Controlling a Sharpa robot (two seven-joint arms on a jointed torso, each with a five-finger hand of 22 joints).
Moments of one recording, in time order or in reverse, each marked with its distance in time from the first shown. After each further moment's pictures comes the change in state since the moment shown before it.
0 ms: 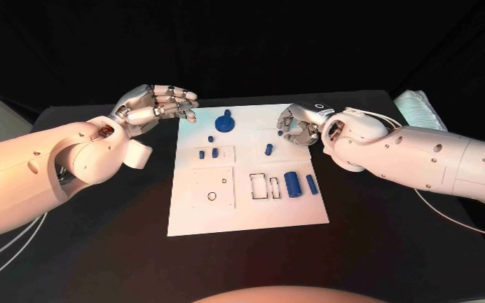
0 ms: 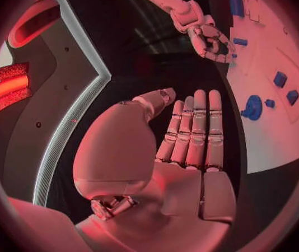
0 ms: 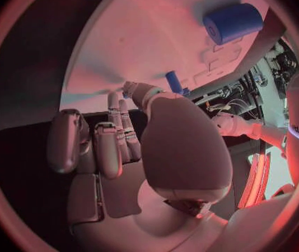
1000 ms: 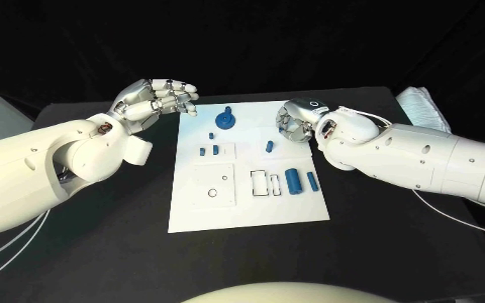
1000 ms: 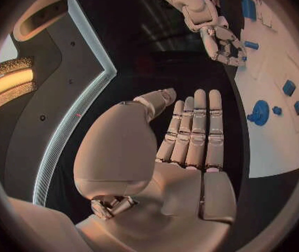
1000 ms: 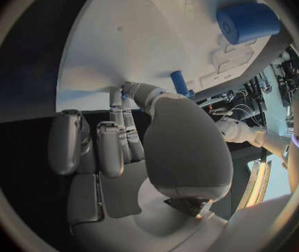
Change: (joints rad) left arm -0.004 -0.018 0.002 0.025 0.052 0.001 0.037; left_hand 0.008 0.008 -0.013 -0.002 0.000 0.004 0.011 -0.012 -0.003 0.003 0.004 -0.040 0.002 0.017 0.001 -0.039 0.011 0.000 0.014 0.000 -0.012 -0.011; right arm -0.012 0.048 0.004 -0.021 -0.069 -0.029 -0.066; right_hand -0.025 0.041 0.052 -0.046 0.012 0.114 -0.021 0.039 0.024 0.141 -0.024 -0.027 -0.070 0.000 -0.018 -0.012 0.000 0.000 0.005 -0.012 0.008 0.001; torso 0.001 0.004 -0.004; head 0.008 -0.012
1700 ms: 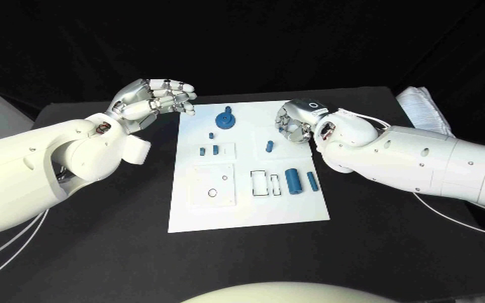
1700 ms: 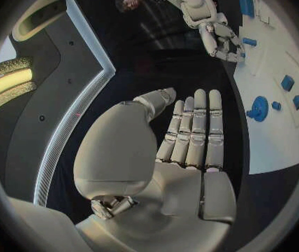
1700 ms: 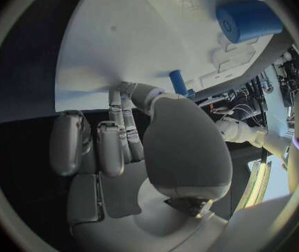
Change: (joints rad) left arm 0.000 -0.002 0.000 -0.009 0.002 -0.005 -0.002; left_hand 0.006 -0.006 -0.012 -0.006 0.000 0.003 0.003 -0.002 -0.001 -0.002 0.002 -0.010 0.001 0.001 0.006 -0.017 0.008 0.000 -0.001 0.001 -0.016 -0.008; right arm -0.009 -0.001 -0.001 0.016 -0.012 -0.030 -0.030; right_hand 0.001 0.025 0.047 -0.062 0.000 0.026 -0.002 0.008 0.019 0.054 0.004 -0.044 -0.028 0.000 -0.007 -0.010 -0.008 0.000 0.000 -0.014 0.017 0.000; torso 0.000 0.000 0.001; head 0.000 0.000
